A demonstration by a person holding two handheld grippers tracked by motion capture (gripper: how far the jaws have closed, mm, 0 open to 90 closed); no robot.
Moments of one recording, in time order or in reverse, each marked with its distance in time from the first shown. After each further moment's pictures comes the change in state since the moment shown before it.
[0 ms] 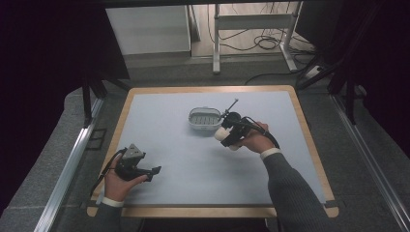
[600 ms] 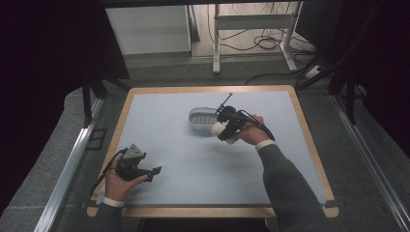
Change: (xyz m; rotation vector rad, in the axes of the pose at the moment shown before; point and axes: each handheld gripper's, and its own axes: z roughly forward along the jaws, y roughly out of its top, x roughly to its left) left arm 0.000 0.000 0.001 0.002 -0.005 0.002; right arm -0.009 0.022 0.004 0.008 -0.004 -0.043
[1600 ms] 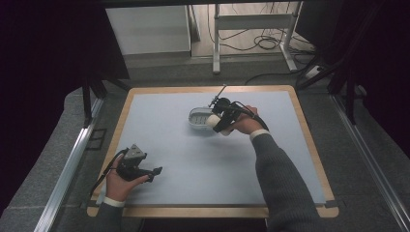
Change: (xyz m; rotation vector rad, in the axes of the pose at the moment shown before) left arm 0.000 0.000 0.002 0.010 -0.004 0.008; right arm -0.017 0.028 0.006 -0.006 0.016 -0.047
